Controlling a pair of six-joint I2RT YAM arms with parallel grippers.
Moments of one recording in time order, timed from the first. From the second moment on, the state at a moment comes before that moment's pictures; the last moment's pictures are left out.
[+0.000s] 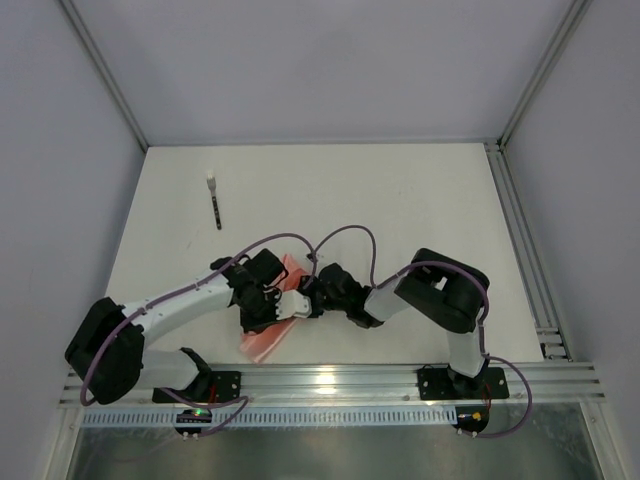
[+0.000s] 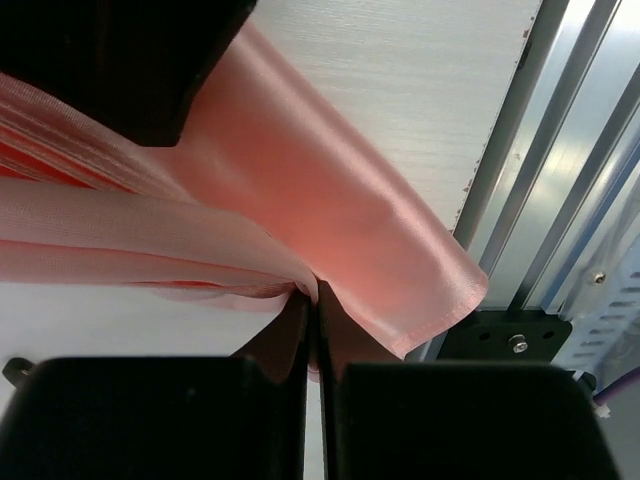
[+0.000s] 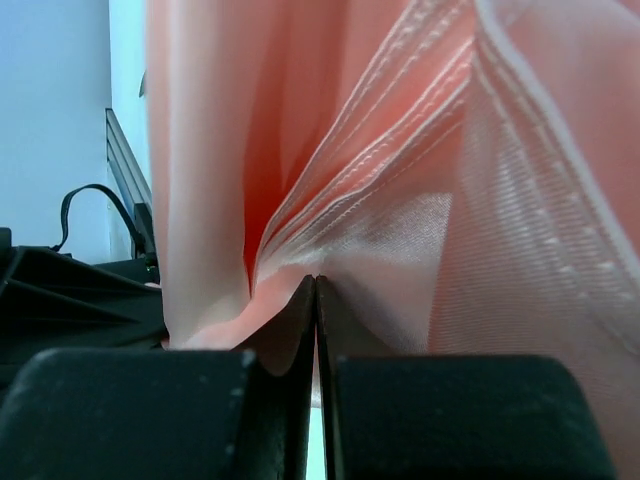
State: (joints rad) left arm -0.73 1.30 0.76 -0.89 0.26 0.66; right arm 0.99 1.94 0.70 0.77 -0.24 0.99
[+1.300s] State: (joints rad) left arm -0.82 1.39 0.72 -0.85 0.25 0.69; right arm 0.80 1.41 0.63 0.35 -0.18 0.83
